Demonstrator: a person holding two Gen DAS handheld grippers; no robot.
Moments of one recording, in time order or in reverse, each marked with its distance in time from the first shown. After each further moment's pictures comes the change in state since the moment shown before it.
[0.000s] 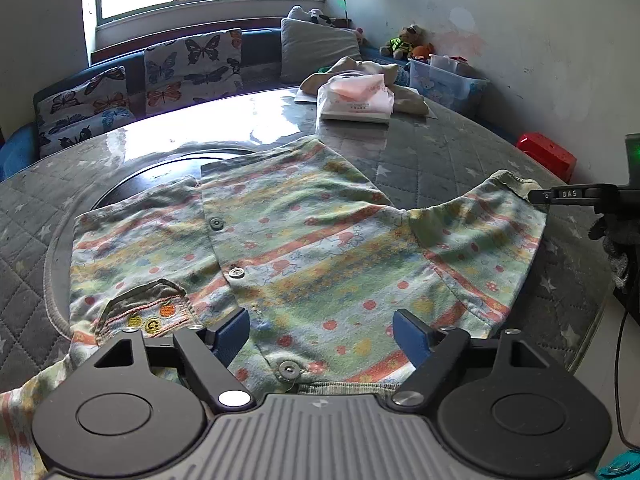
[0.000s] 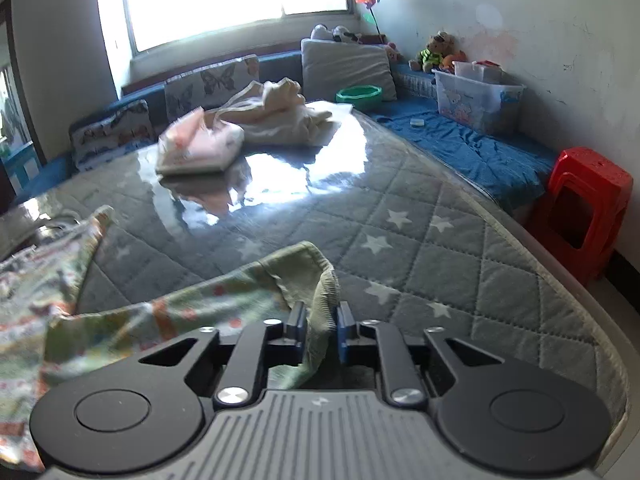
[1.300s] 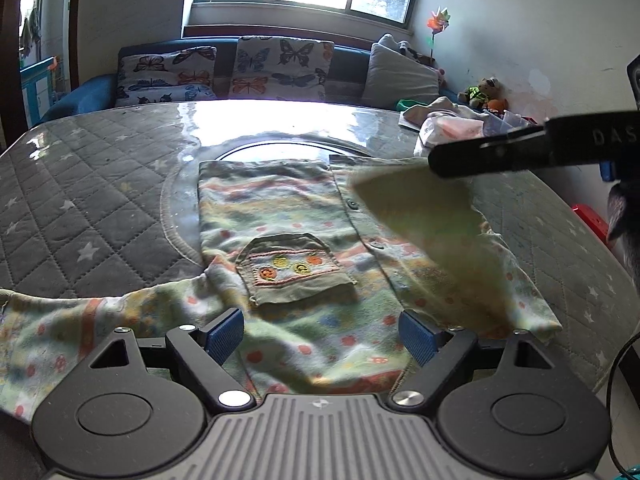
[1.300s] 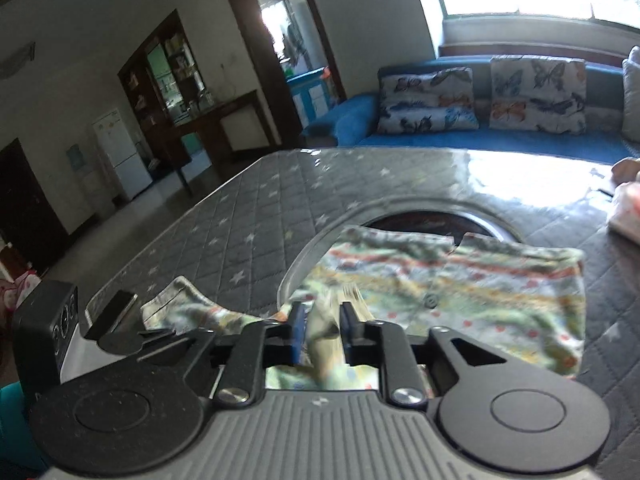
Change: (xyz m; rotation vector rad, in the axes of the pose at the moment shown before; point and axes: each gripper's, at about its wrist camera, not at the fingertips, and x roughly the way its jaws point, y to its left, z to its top) left arm -0.050 0.086 -0.050 -0.247 -0.075 0.100; right arm -0.065 0.290 0.025 -0.417 0.135 0.809
